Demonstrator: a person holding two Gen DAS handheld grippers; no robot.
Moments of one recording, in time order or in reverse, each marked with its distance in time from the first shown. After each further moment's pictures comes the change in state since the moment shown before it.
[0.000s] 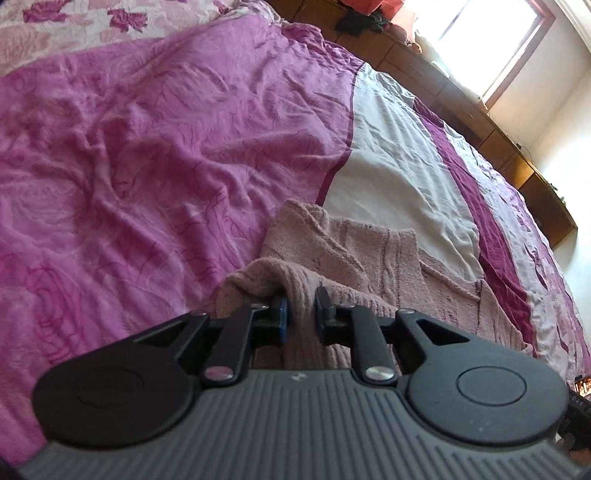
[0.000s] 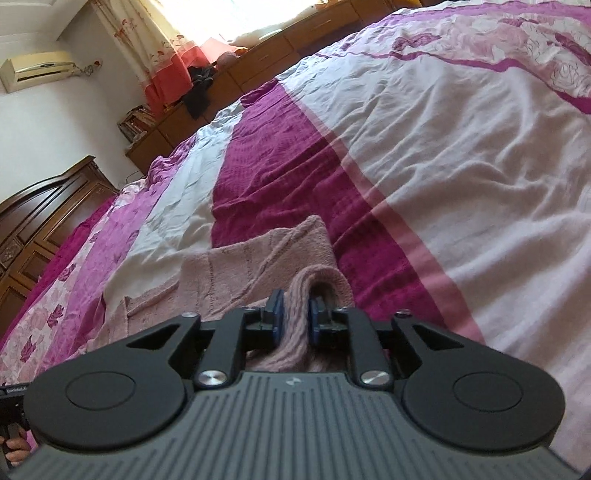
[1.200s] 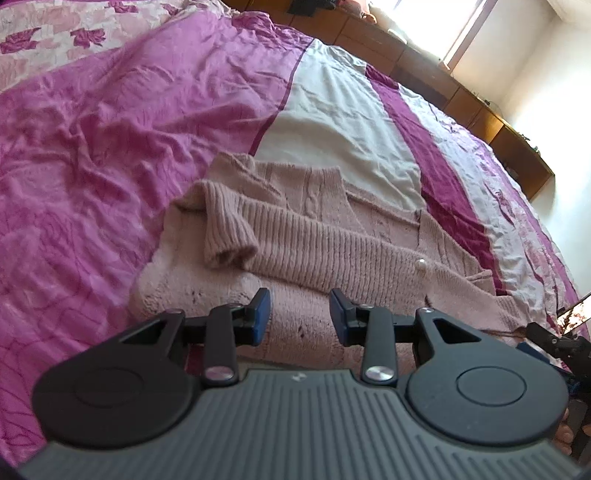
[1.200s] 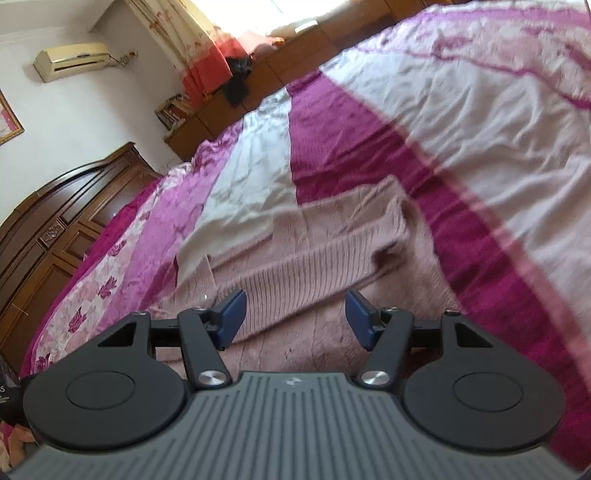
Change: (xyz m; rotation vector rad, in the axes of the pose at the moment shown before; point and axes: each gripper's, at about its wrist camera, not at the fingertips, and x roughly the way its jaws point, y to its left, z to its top) left arm -0.054 -0.057 -0.055 0.130 0.067 -0.041; right arm -0.093 0.062 -0.044 -0.012 0.058 0.105
